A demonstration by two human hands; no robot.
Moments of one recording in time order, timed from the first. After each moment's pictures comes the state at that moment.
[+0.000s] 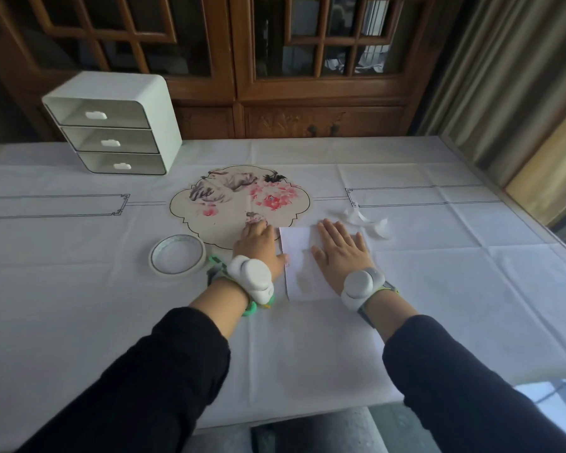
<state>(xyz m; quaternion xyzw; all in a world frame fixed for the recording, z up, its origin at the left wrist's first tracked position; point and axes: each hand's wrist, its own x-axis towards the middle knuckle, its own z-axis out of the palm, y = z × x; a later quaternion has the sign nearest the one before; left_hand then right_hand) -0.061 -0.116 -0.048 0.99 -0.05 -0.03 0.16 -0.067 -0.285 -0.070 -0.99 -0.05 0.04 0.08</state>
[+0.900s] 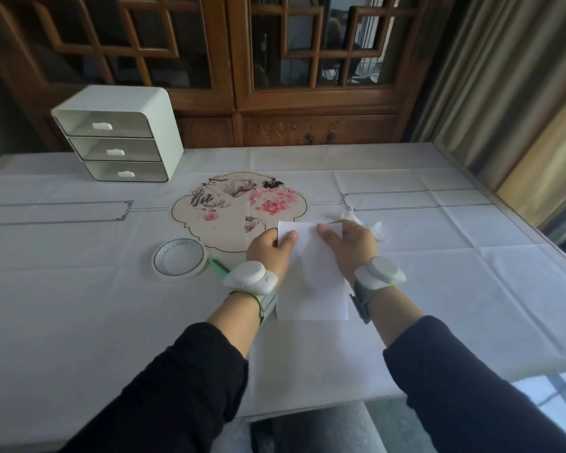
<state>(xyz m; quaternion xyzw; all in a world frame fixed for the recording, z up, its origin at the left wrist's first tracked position) -0.082 -0.138 -0.042 0.82 0.08 0.03 0.57 -0.076 -0.285 -0.038 -0.83 0.10 -0.07 0.55</state>
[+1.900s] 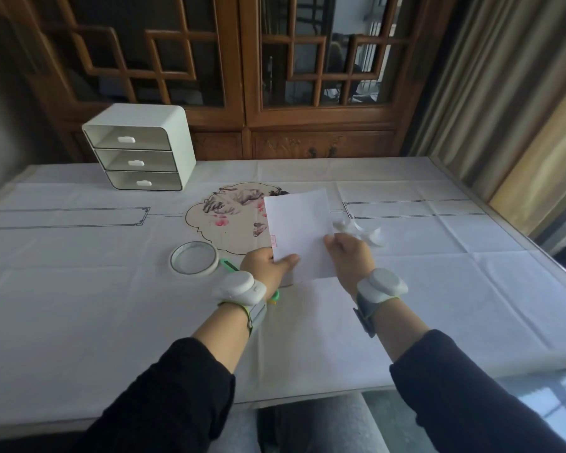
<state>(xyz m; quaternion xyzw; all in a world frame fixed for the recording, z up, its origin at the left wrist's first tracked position) -0.119 -0.113 -0.024 0.83 0.07 -0.04 0.55 -0.107 -0.272 -0.025 -0.87 0.06 -0.06 0.49</state>
